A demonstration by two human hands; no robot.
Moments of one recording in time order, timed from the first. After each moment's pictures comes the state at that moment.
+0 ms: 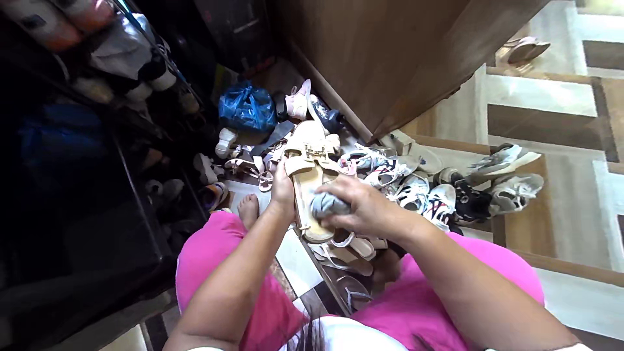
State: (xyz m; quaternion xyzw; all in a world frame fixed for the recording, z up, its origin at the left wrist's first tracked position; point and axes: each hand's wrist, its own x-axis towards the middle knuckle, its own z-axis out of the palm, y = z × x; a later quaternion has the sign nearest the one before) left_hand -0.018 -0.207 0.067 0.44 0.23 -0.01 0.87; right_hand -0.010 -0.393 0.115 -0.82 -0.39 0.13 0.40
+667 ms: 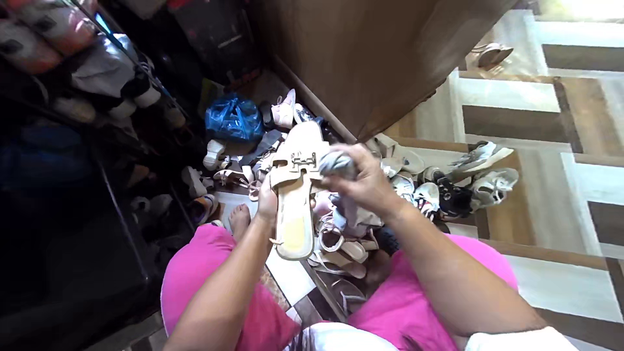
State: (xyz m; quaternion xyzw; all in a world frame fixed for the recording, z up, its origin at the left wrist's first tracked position) left_hand -0.028 -0.205 0.084 0.40 0.17 -0.12 0.89; right_hand 0.015 -0.414 0.114 -0.81 -0.25 -0.01 0.52
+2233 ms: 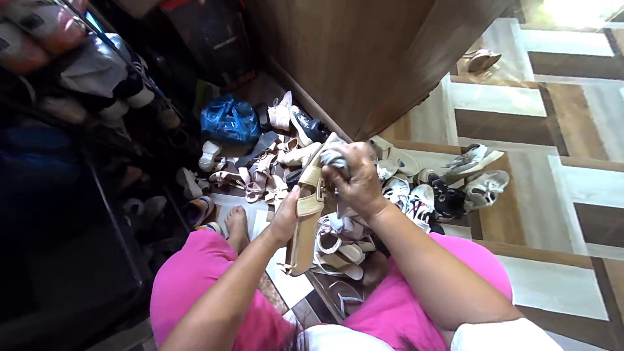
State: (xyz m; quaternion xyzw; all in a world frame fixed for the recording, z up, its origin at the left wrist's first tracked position) left_hand -0.054 -0.220 0.100 0.63 0.06 -0.16 0.76; right_hand 0.031 -0.396 0.081 -0.83 -0.27 -0.21 0.44
